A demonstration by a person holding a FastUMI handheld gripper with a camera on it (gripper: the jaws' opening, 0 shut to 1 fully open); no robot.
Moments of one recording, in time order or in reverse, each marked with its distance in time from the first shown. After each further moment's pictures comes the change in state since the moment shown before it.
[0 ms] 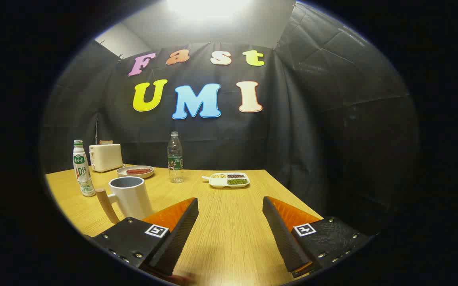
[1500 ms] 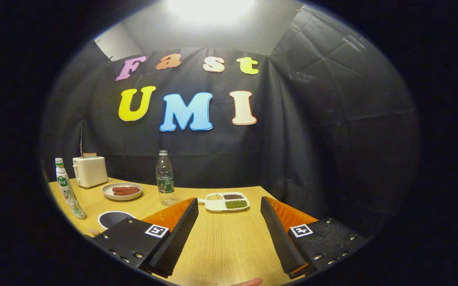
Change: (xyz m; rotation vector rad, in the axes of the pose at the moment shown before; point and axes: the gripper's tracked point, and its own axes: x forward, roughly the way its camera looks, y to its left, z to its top) arm 0.049 0.034 0.064 0.002 -0.069 -0.097
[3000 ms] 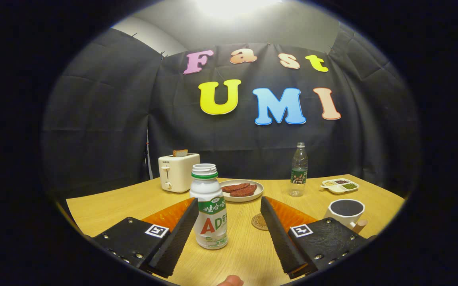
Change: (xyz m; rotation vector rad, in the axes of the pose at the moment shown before) arm -0.081 0.382 -0.021 -0.008 0.062 0.371
